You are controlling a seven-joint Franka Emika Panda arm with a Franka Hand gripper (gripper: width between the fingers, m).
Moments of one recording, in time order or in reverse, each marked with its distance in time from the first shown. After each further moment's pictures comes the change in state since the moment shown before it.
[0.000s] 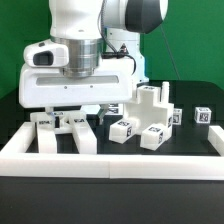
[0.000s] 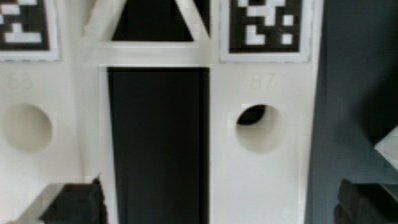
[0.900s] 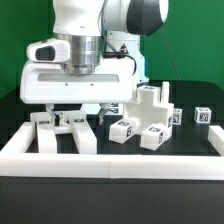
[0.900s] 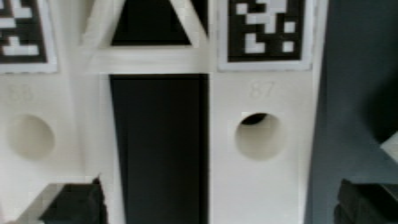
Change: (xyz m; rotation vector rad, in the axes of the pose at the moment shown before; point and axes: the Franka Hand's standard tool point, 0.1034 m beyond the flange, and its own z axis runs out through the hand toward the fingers) arm -0.004 -0.008 0.002 -0.017 0.059 -0.004
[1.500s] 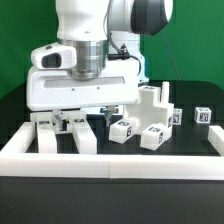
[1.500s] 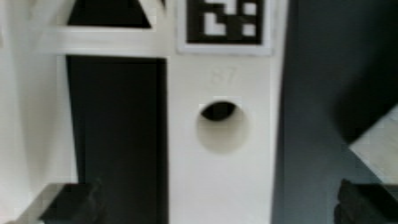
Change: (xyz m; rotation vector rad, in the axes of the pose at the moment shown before) arm 0.005 -0.002 0.008 0.029 -0.029 -0.022
